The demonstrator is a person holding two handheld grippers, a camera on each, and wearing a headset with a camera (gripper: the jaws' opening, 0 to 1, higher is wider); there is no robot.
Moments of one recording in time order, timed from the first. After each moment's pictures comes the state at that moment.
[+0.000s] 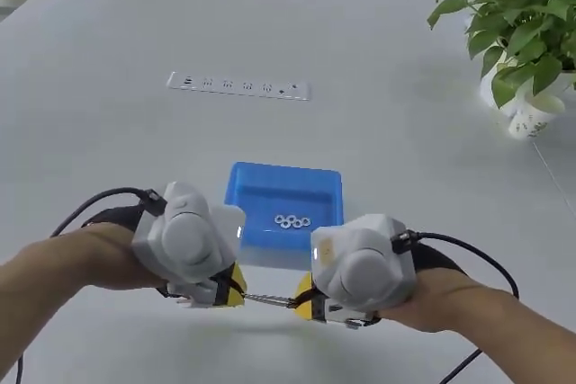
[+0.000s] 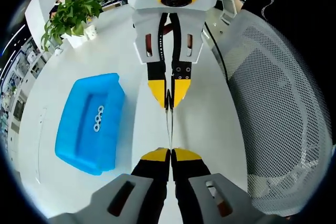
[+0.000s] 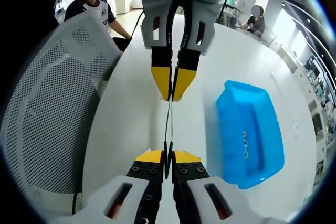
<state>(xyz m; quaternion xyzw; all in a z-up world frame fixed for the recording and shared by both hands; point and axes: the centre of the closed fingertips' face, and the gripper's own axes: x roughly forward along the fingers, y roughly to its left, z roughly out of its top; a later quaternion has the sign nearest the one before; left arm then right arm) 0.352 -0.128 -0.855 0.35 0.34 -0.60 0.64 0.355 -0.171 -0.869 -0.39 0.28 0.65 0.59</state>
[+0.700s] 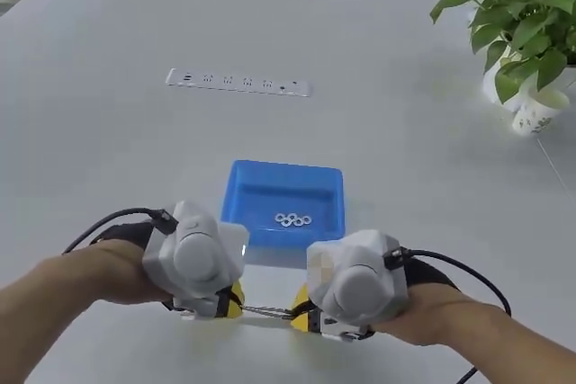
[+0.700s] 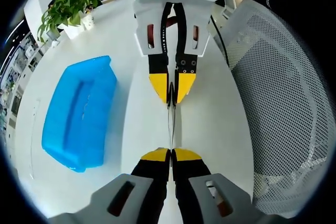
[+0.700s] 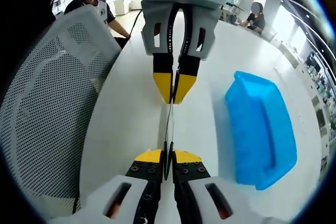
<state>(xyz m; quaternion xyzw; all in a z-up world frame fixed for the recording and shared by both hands) 0.349 -0.123 -0.883 0.35 0.36 -0.60 0.63 0.349 -0.167 -0.889 -0.38 0.29 0.66 0.59</state>
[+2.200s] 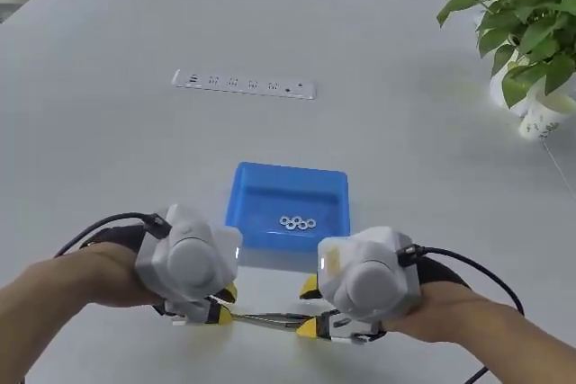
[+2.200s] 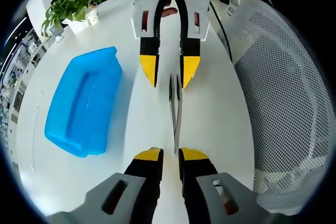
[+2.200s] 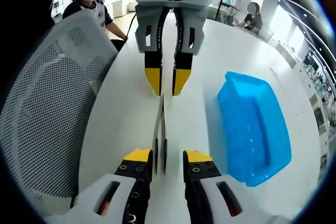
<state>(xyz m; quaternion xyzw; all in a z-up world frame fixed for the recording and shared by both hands) 0.350 -0.103 -0.880 0.36 0.37 -0.58 0.63 0.361 -0.174 -0.873 -0.37 0.28 0.65 0.60</state>
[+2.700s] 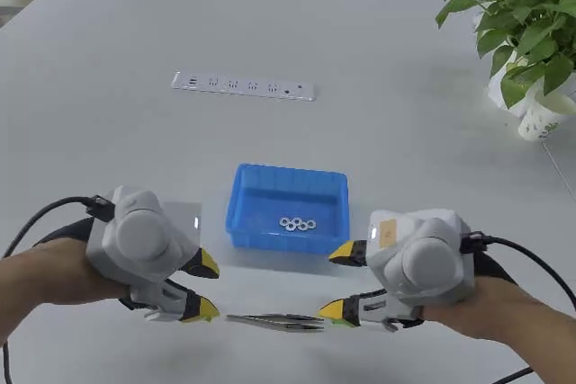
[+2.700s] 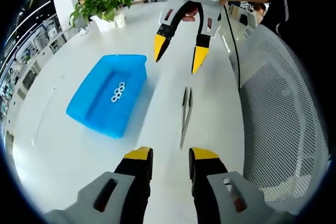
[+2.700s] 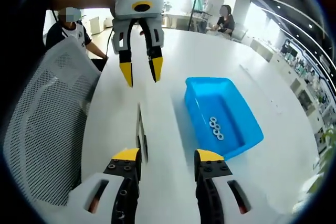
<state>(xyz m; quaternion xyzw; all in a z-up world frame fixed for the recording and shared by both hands) 0.358 -0.082 -0.841 0.27 0.36 -0.53 0.71 0.389 -0.202 -0.833 -0.30 0.27 0.59 0.69</state>
